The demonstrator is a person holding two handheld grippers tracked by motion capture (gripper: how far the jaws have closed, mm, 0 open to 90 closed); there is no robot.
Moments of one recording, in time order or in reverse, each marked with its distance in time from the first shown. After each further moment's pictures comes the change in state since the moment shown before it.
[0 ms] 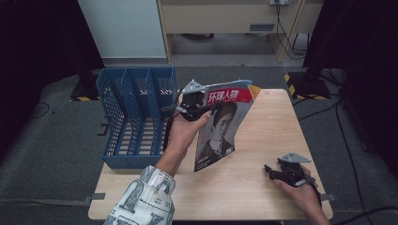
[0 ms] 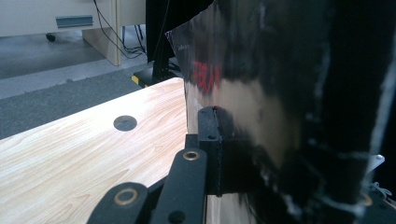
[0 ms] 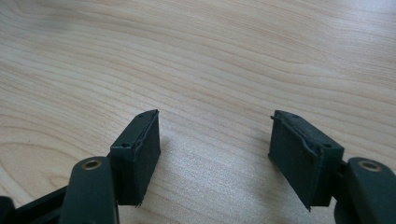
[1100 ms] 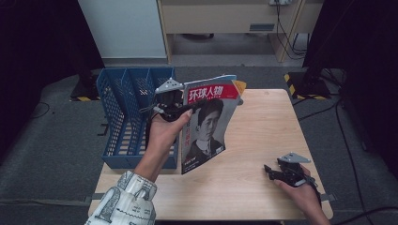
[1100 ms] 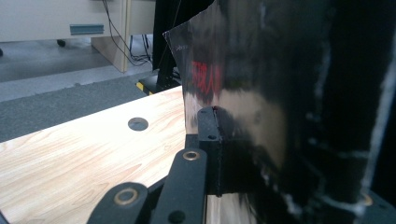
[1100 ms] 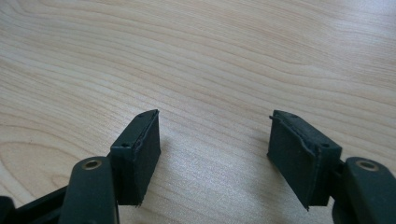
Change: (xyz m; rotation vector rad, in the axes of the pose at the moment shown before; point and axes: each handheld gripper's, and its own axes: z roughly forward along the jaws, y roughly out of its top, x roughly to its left) left arm 0.013 0.004 -0.056 -0.046 0.010 -0.037; right arm 0.001 0.000 0.000 0.002 0.006 -0.004
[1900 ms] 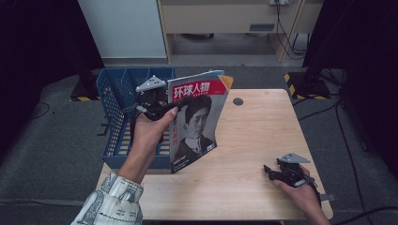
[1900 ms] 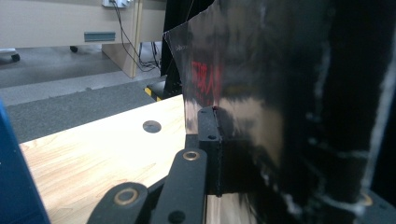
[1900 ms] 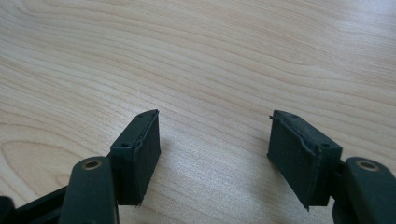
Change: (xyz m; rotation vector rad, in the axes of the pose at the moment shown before) left arm 0.015 0.005 -0.035 -0.031 0.027 -0.015; right arm 0.001 0.000 0.000 0.001 0.005 -0.007
